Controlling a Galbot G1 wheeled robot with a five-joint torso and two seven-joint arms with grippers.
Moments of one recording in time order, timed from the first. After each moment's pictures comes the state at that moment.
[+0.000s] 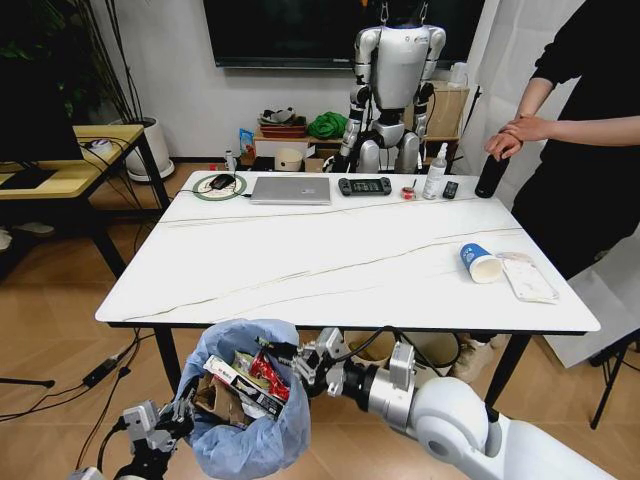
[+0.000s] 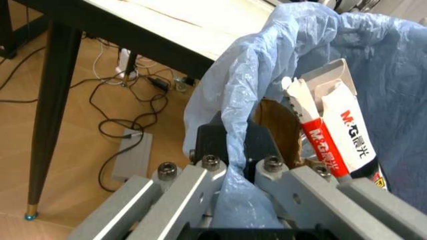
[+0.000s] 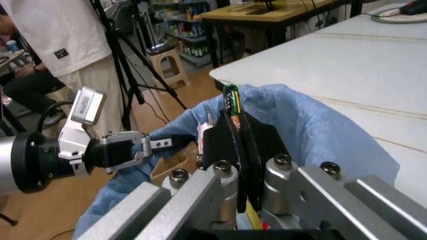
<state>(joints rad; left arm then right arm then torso) 1.94 -1.58 -0.82 -2.23 -0.55 0.21 0.25 -1.00 0.86 -0.25 2.18 0.72 -0.26 -0.16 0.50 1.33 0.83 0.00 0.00</state>
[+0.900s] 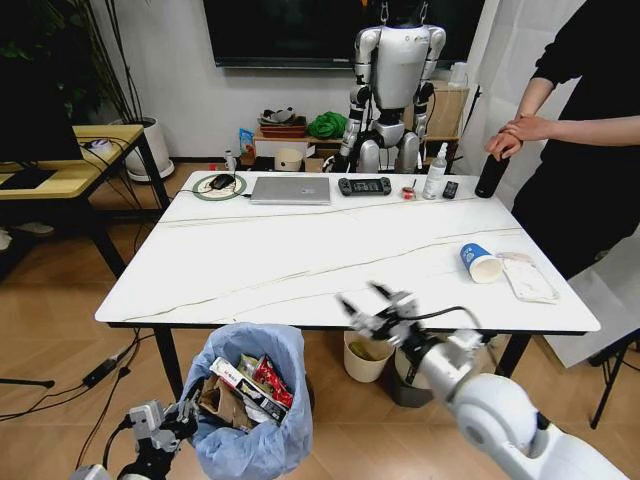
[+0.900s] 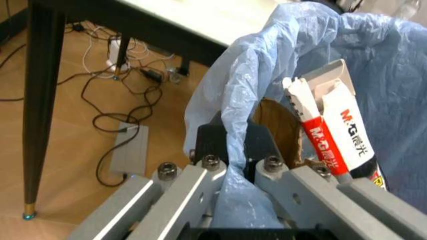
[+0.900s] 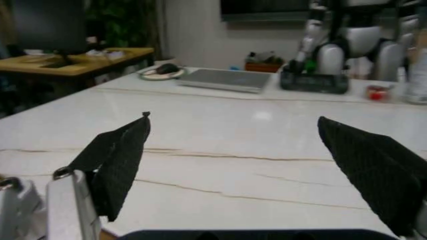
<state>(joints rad) 1.93 -1.51 -0.81 -2.17 -0.54 0.19 0.28 -1.35 0.92 0.31 2.15 0.58 -0.12 0.10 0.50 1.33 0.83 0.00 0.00</state>
